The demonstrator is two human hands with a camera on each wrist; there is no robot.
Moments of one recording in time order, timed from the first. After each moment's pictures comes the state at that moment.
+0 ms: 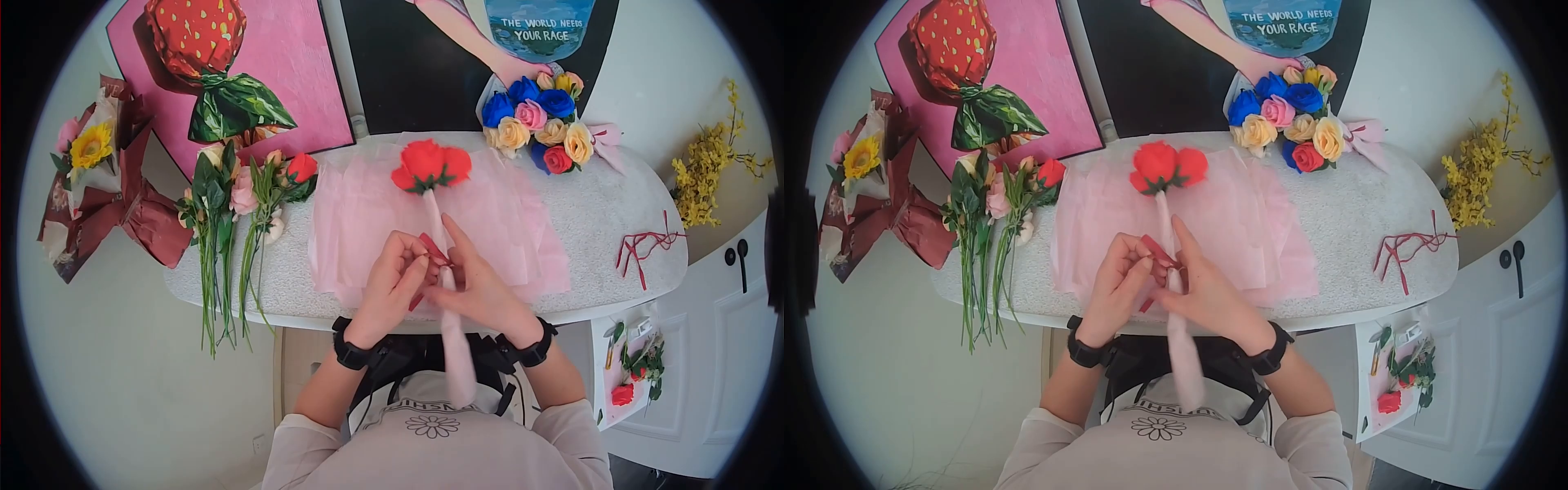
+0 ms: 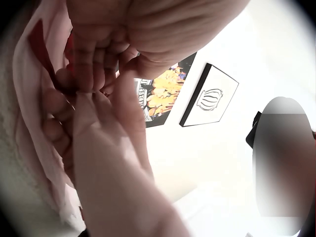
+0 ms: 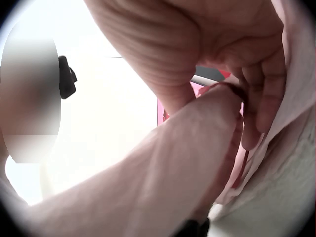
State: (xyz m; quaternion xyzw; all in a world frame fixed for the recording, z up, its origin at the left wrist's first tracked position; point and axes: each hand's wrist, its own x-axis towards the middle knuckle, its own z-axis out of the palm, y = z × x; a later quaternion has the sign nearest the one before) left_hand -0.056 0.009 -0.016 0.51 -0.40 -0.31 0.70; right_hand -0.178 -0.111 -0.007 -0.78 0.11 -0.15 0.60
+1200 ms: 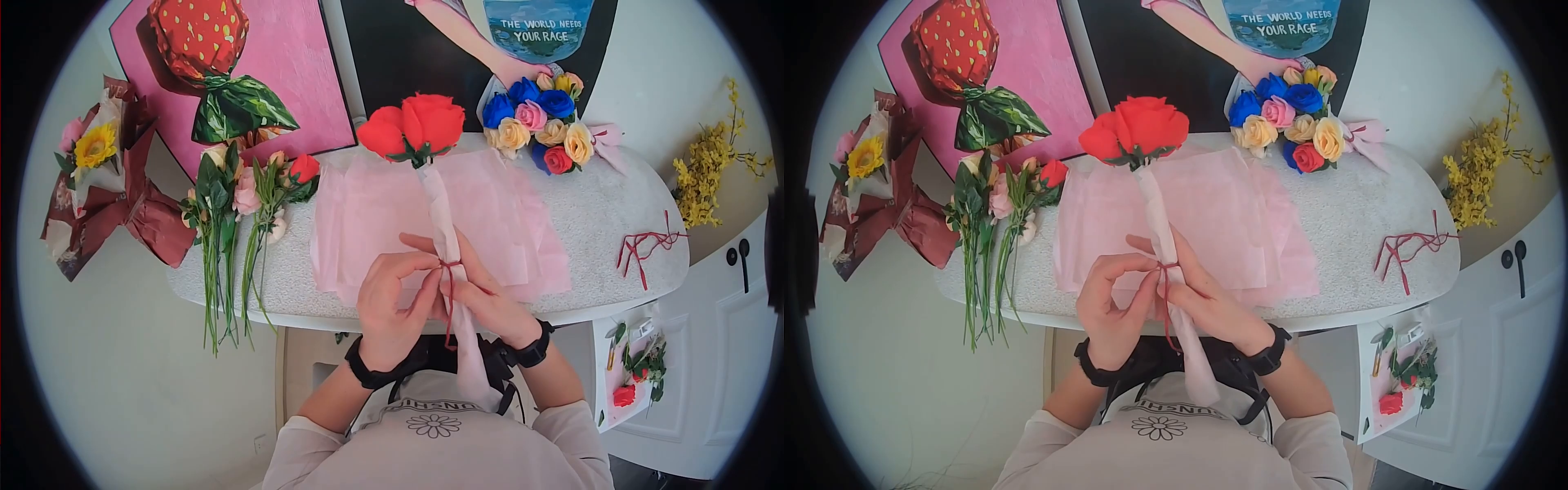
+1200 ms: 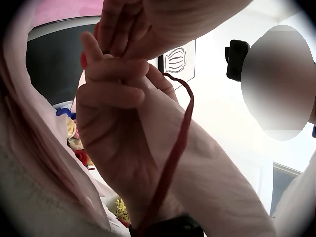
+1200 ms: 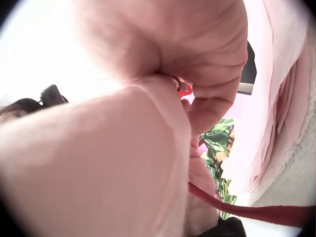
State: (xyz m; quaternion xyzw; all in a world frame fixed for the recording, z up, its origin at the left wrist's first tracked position) left_hand -0.087 0.017 0.004 0.63 -0.47 0.11 0.61; right_hand -0.184 -0.107 0.009 -0.63 -0.01 -0.11 0.77
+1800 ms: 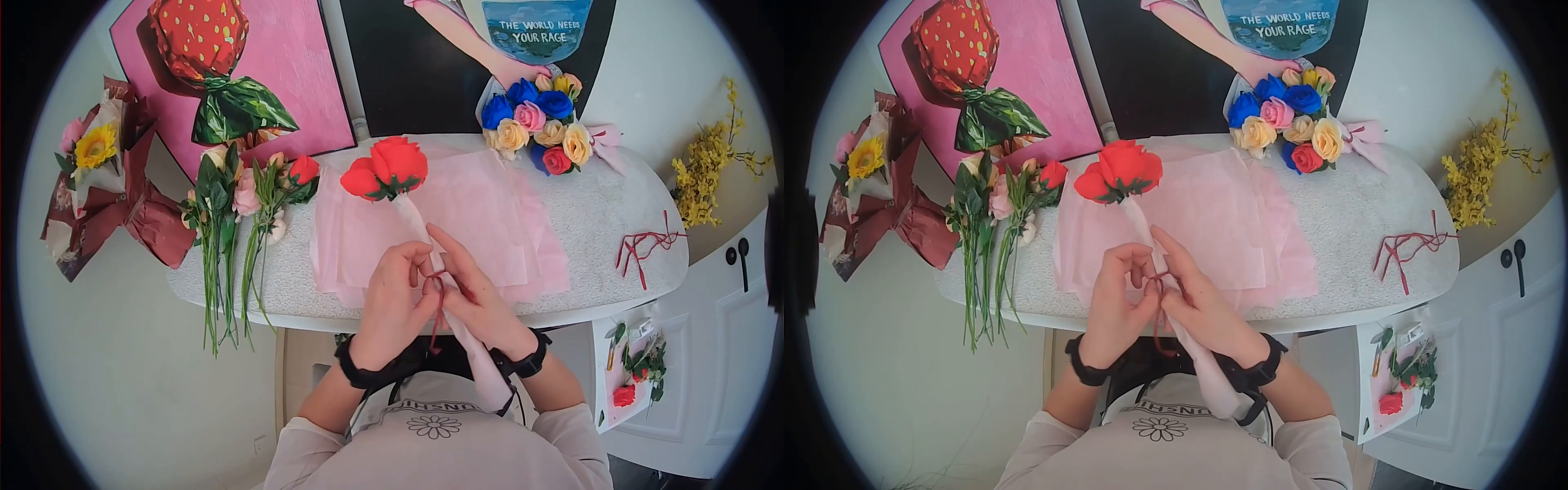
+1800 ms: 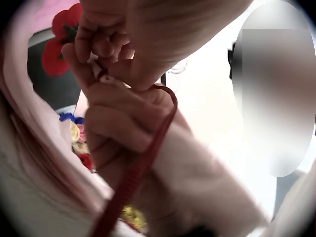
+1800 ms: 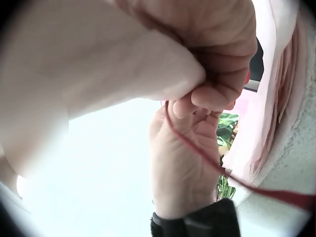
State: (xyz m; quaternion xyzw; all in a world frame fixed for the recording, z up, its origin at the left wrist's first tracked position) left_hand -0.076 0.021 0.001 0.67 -0.51 -0.02 0.54; right_hand -0.187 -0.095 0.002 -0.70 0.04 -0.16 0.69
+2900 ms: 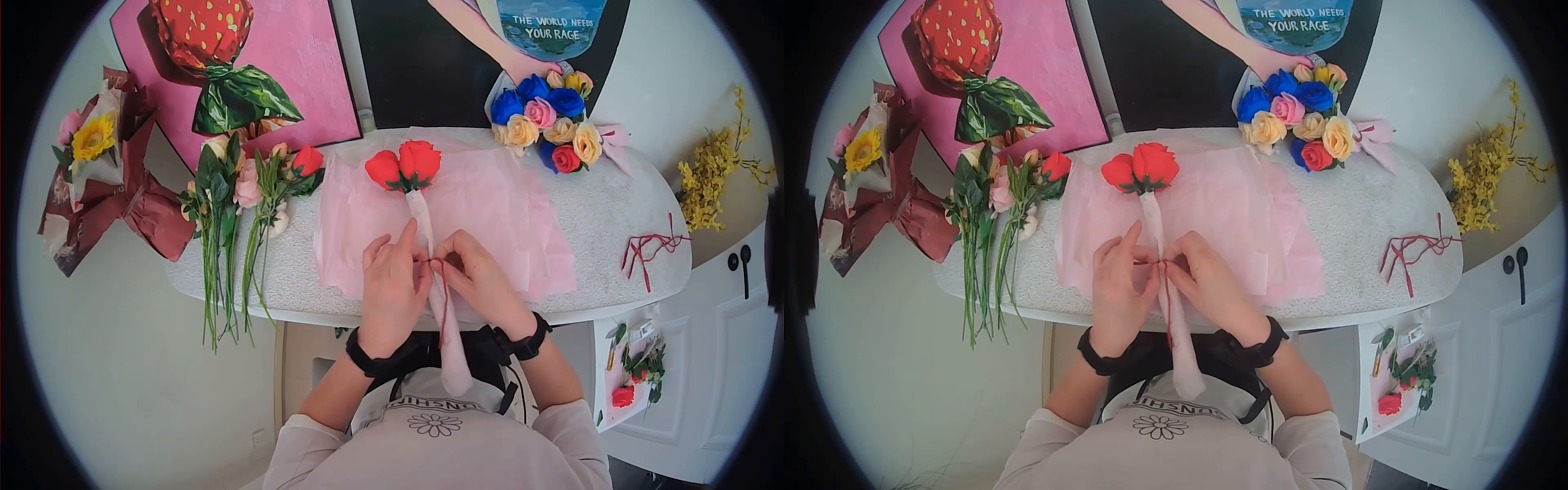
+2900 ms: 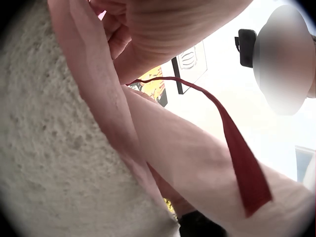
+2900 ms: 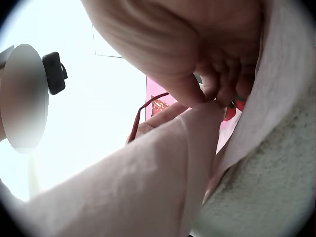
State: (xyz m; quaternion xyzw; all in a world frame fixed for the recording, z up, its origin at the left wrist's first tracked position) left_hand -0.062 0.014 -0.026 0.74 -0.50 0.15 0.43; right_hand -0.160 -0.117 -0.026 -0.82 0.10 -0.22 0.51
